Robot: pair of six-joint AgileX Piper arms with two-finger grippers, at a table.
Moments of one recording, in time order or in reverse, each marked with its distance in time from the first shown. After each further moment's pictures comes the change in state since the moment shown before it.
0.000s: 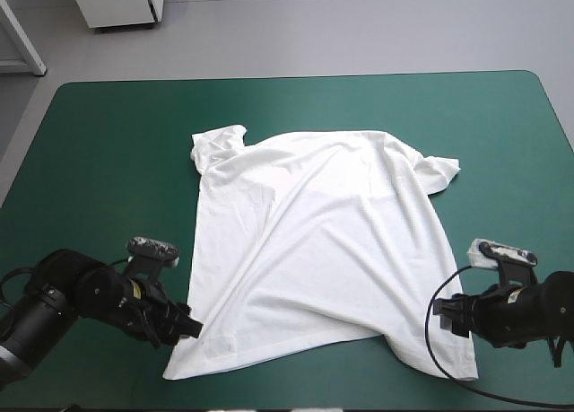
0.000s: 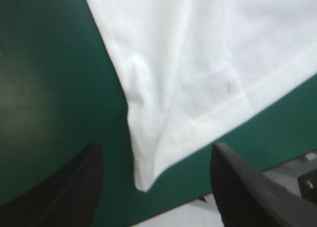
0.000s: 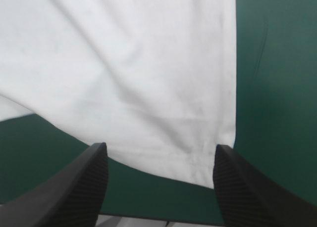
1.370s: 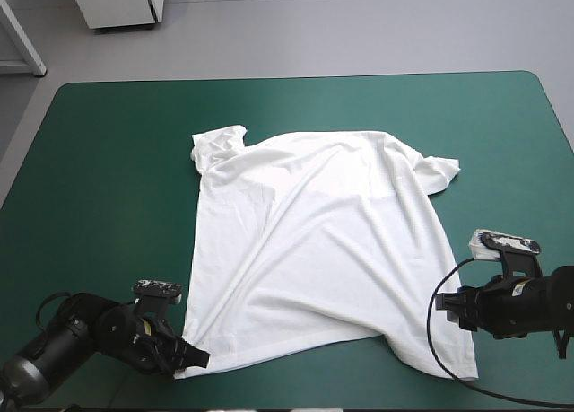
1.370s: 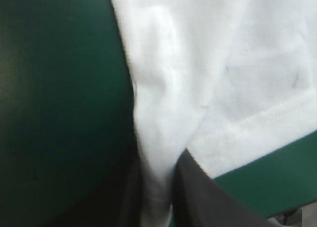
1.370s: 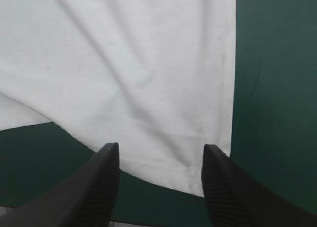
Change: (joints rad) left arm 0.000 -0.004 0.324 -0.081 -0.265 -0.046; right arm 0.000 0.000 -0.066 -0.015 0.011 -0.045
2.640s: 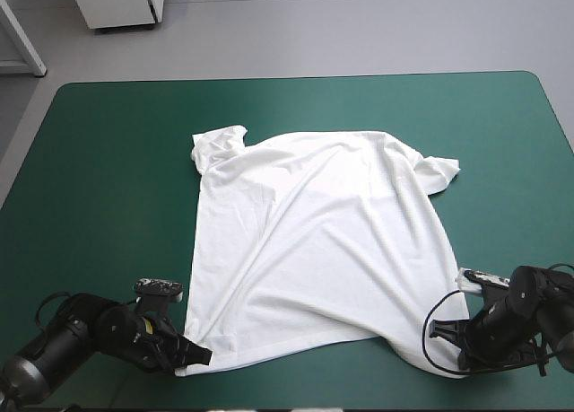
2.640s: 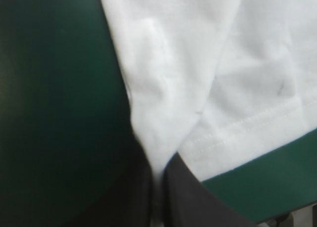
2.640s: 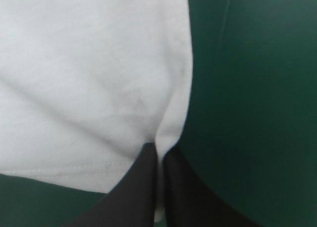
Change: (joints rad) left arm 0.000 0.000 0.000 -0.023 -0.023 0.003; right arm 0.000 0.241 0.253 -0.052 -0.118 0.052
